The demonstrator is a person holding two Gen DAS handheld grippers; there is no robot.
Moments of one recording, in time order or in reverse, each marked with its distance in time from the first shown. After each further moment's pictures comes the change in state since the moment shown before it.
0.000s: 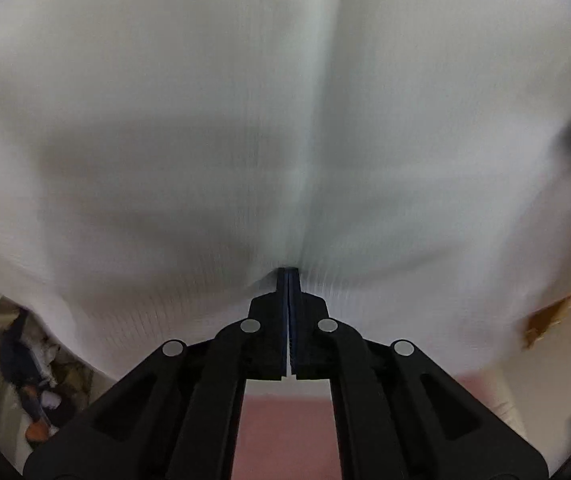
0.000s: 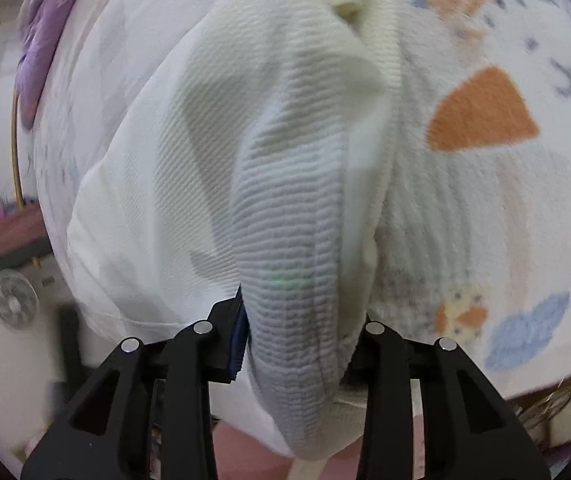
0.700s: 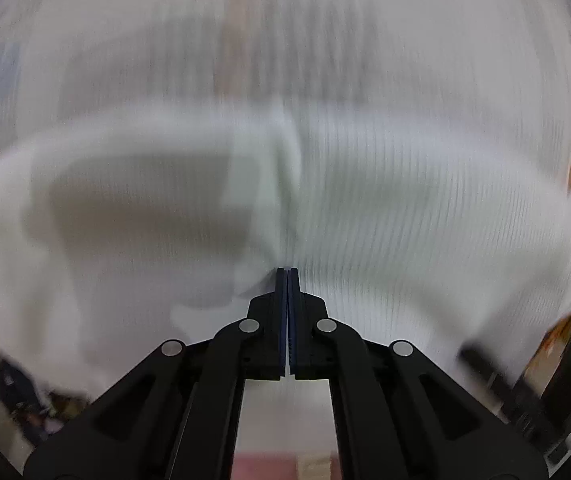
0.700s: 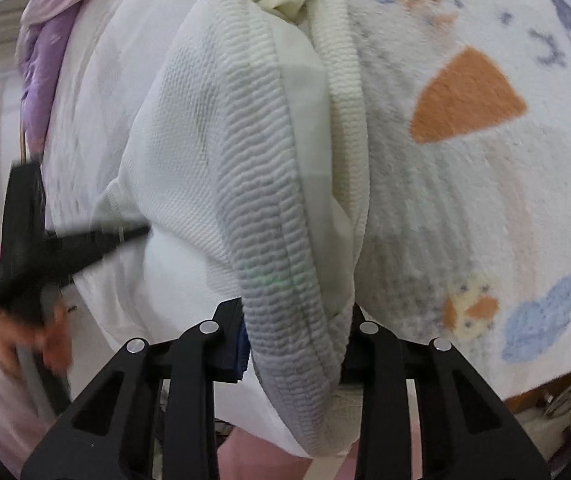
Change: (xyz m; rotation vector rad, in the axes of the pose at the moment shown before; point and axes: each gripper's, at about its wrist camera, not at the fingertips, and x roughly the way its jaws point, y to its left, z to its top) left arm -0.085 -0.010 0.136 0.011 -0.062 -0.013; right arm -0.015 -0.016 -0.010 0.143 -0.043 0.077
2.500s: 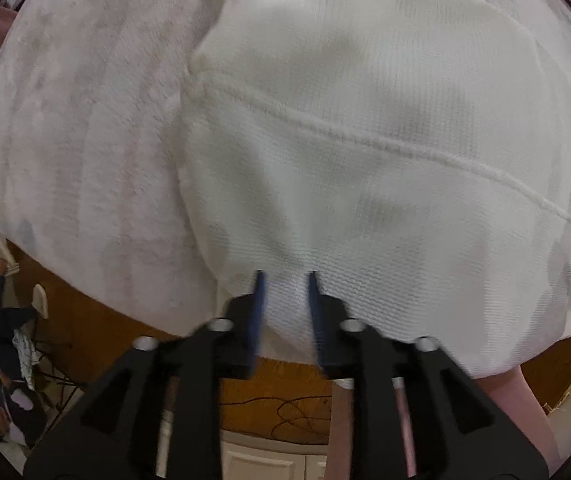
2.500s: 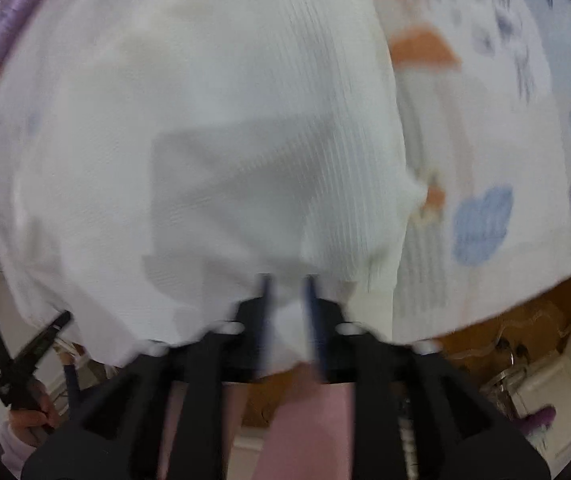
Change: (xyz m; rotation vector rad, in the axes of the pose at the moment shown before) left arm 0.023 0.194 -0.208 -0.191 -0.259 0.092; right arm -0.006 0.050 -0.032 -0.161 -0.060 -0.373
